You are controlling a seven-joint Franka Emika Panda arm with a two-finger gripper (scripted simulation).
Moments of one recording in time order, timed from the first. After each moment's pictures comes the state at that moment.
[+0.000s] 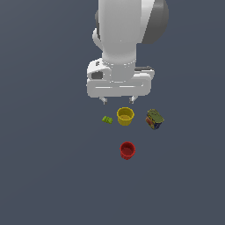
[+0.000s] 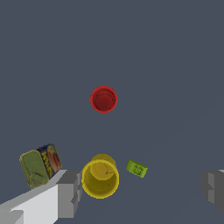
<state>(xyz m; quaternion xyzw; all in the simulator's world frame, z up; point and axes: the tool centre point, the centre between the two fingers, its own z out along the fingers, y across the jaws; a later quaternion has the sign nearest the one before) 0.012 0.022 0.305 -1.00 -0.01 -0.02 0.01</state>
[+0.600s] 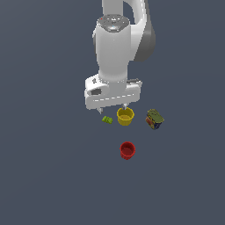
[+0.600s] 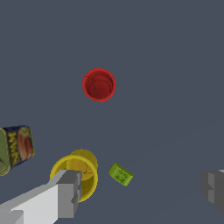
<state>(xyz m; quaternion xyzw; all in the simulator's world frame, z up) 0.002 0.001 0.250 -0.99 -0.12 -0.01 0.00</state>
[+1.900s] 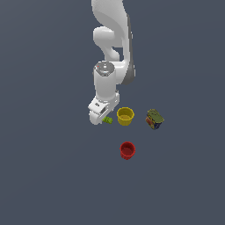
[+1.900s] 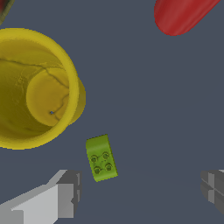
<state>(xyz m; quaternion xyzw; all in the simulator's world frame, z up) -0.072 -0.034 0.104 -0.89 -0.45 0.00 -0.01</state>
